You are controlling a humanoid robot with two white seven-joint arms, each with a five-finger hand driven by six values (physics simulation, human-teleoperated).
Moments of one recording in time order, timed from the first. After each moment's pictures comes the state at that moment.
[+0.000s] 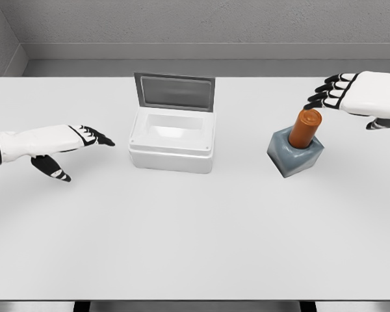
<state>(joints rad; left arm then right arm) -0.60 0.92 -0.70 -1.37 -0.17 -0.61 -0.52 -0.71 -1.10 0.55 -1.66 0.35 -0.61 0.61</state>
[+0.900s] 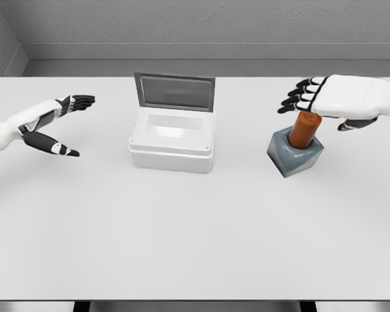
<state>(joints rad) -0.72 0.87 -0.96 -1.03 0.68 -0.61 -0.54 -0.79 -1.00 0.66 -1.62 0.36 -0.61 0.61</state>
